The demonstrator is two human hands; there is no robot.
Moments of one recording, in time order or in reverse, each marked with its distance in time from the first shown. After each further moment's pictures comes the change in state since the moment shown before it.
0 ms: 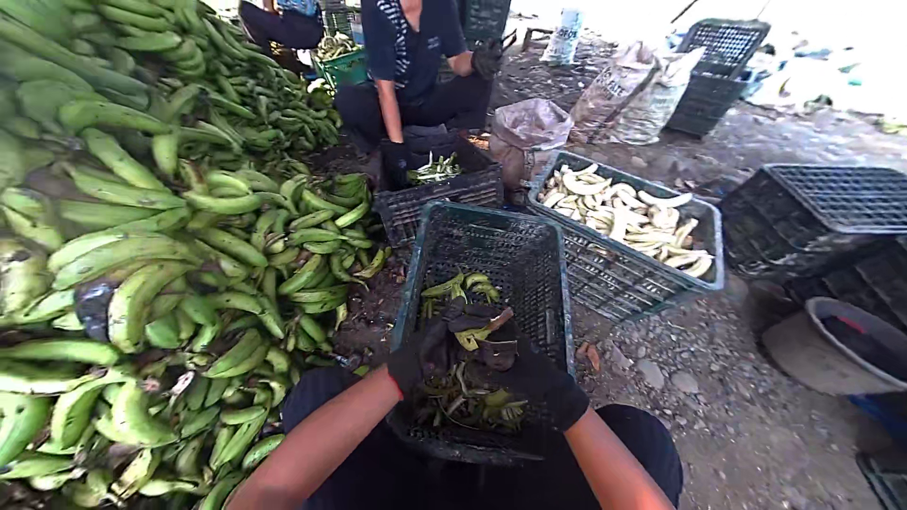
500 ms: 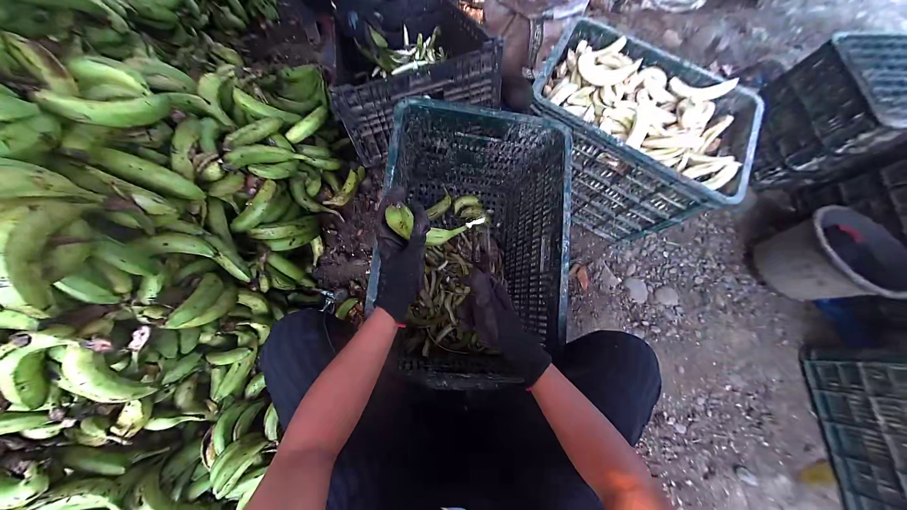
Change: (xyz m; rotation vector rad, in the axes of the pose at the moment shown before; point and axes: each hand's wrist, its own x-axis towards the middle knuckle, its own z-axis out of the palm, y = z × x) left_hand 0.030 -0.018 -0.014 0.446 0.701 0.756; right_hand -0.036 0.023 0.051 0.583 0.253 0.794
